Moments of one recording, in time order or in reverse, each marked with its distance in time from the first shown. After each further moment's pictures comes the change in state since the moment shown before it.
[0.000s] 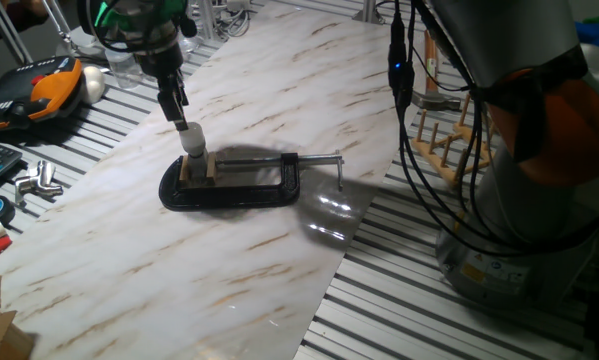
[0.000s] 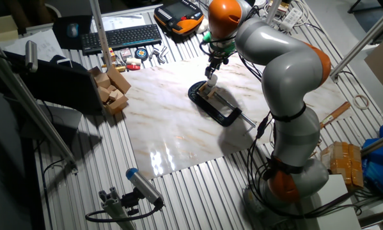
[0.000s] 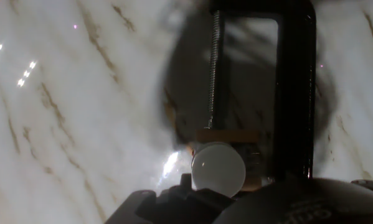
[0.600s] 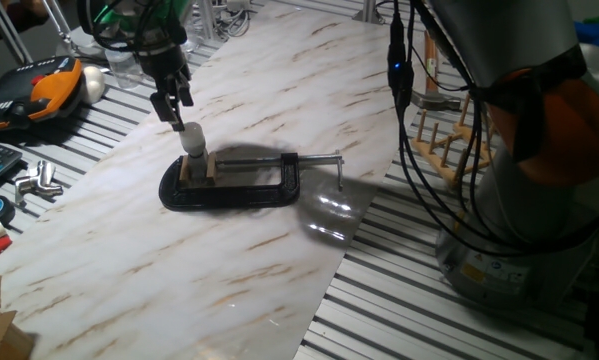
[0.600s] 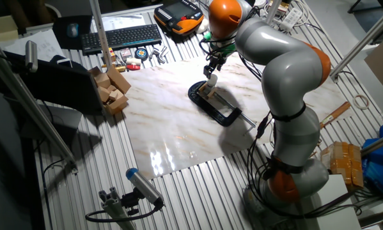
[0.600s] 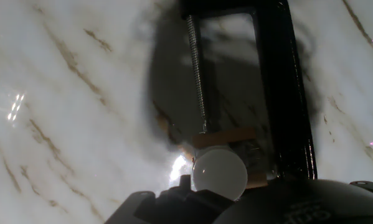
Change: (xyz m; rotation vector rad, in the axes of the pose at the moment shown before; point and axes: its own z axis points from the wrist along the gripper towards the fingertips) arm -0.001 0.001 0.003 0.008 0.000 0.160
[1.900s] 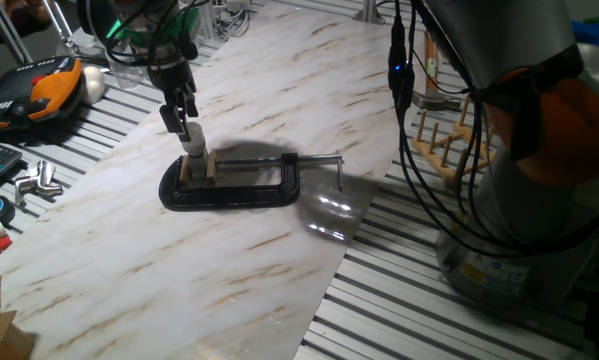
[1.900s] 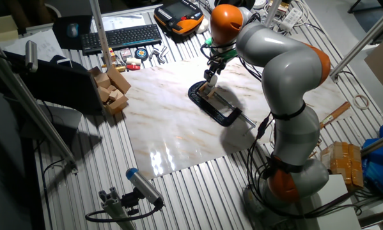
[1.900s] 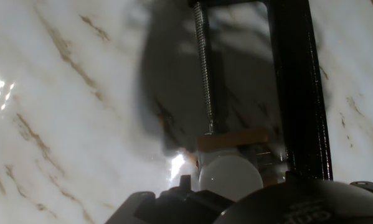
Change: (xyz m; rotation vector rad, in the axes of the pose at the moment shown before) arm 0.000 0.005 0.034 0.004 0.017 -0.026
